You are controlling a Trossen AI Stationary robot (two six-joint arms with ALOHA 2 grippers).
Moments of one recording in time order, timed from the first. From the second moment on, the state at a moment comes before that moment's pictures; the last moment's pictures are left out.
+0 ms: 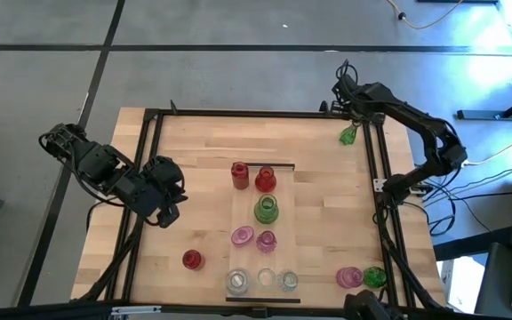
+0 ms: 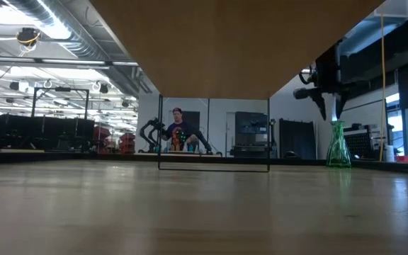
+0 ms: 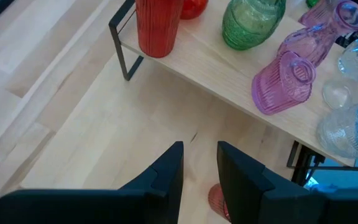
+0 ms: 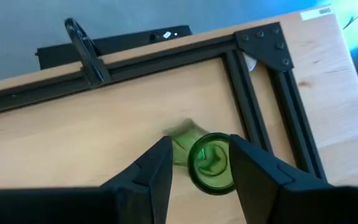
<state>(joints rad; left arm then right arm) -0.55 1.27 1.63 -1.44 -0.43 -1.01 -0.90 1.49 1.20 -1.06 0.39 0.86</state>
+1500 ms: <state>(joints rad) -0.55 1.27 1.63 -1.42 -0.44 -1.02 -0.87 1.58 1.20 -1.11 0.18 0.70</state>
